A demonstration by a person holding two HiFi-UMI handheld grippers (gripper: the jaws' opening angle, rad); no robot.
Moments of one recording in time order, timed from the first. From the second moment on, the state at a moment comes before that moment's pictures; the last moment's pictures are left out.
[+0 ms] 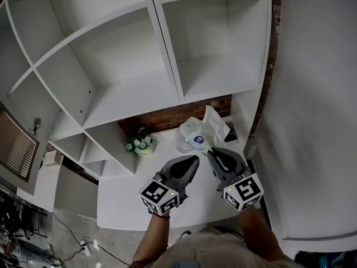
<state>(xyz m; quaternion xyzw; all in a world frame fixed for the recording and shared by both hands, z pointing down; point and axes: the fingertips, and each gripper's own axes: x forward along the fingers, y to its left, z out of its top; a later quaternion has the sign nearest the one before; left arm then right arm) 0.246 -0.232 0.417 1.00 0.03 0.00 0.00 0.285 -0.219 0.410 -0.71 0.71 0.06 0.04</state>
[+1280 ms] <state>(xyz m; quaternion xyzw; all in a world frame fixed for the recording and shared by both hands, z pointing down) 0.276 -0.178 0.434 1.00 -0.01 0.02 0.00 0.312 -0.176 0.427 -0.67 0.74 0.05 0.04</state>
